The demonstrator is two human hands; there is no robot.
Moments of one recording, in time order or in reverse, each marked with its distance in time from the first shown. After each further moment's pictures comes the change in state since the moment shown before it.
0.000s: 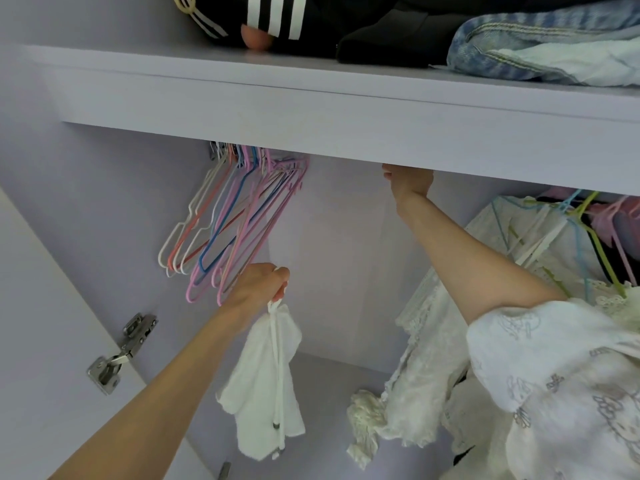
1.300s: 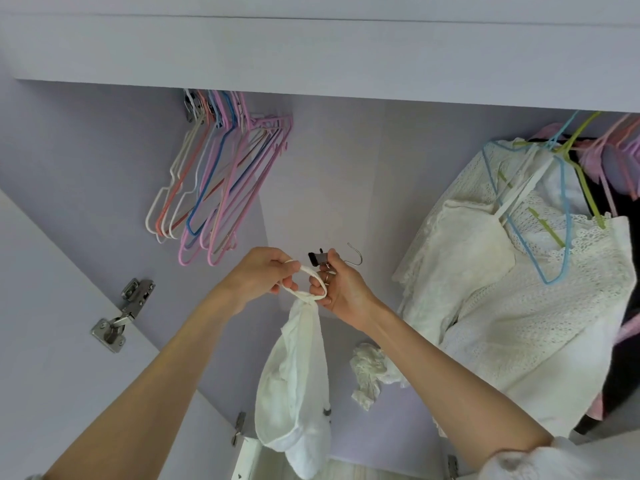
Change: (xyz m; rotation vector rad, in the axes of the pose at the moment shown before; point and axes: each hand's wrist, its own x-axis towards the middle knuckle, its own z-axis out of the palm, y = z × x) left_hand -0.035 -0.020 0.011 -0.041 -0.284 0.127; right_hand -0.181 0.122 -0.046 0.286 -0.584 0.670
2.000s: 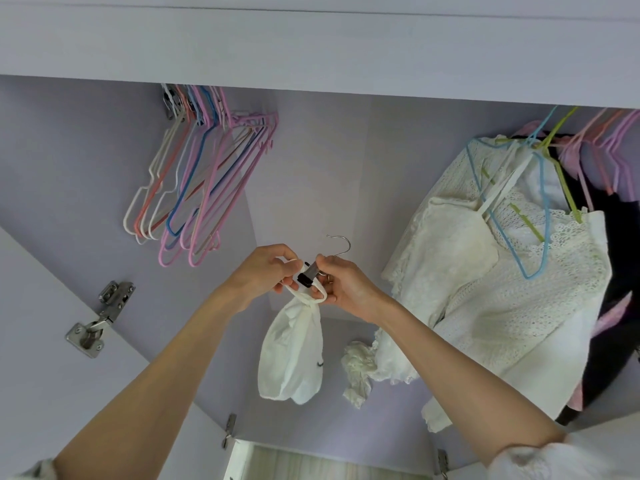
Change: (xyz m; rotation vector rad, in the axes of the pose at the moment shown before) left_hand 0.013 0.004 0.023 -0.004 -0.043 0.039; right_hand -0.010 -0.016 -0.027 -0.240 -0.118 -0.063
